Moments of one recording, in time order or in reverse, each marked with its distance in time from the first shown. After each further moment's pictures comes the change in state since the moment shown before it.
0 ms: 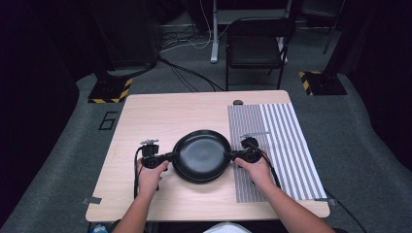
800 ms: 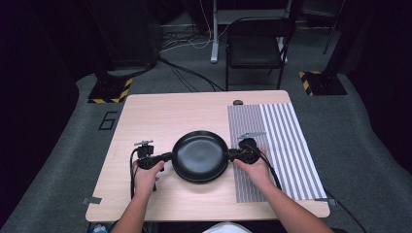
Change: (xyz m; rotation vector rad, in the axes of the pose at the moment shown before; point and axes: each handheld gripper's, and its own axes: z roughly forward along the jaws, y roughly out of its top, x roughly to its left) left arm 0.013 -0.003 -0.008 -0.034 -0.041 -0.052; right arm 0.008 0.000 0.000 -0.017 -0.053 -0.128
